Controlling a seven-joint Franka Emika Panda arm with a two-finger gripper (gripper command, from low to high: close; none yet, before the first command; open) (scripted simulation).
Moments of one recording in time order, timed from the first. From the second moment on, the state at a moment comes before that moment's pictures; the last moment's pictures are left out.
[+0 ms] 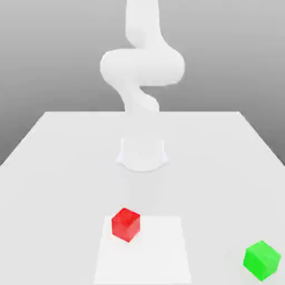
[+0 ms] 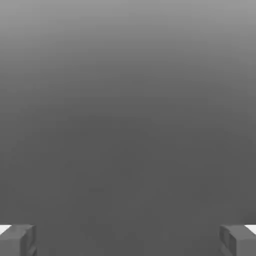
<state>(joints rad) -0.03 -0.73 0.02 -2.36 -0.01 2.35 0.85</state>
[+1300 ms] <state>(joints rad) -0.17 -0.01 0.06 -2.84 0.00 2.83 1.24</state>
